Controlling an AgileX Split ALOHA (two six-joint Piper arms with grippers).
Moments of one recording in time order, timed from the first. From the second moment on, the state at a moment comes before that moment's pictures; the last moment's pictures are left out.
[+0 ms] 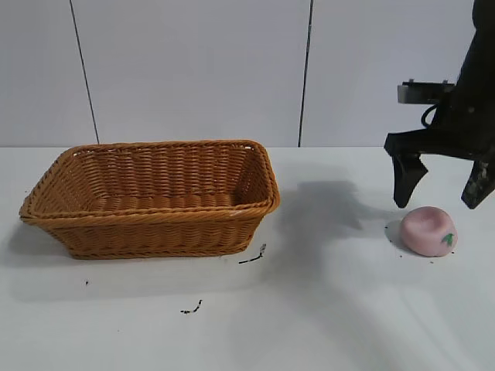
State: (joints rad) left arm -0.01 0.00 -0.50 -0.01 1.06 -0.03; right arm 0.04 2.10 -1.39 0.05 0.79 -0.05
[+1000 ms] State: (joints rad) left arm -0.01 0.00 -0.50 -0.01 1.06 -0.03; right arm 0.04 2.00 -1.59 0.03 1.01 -0.08
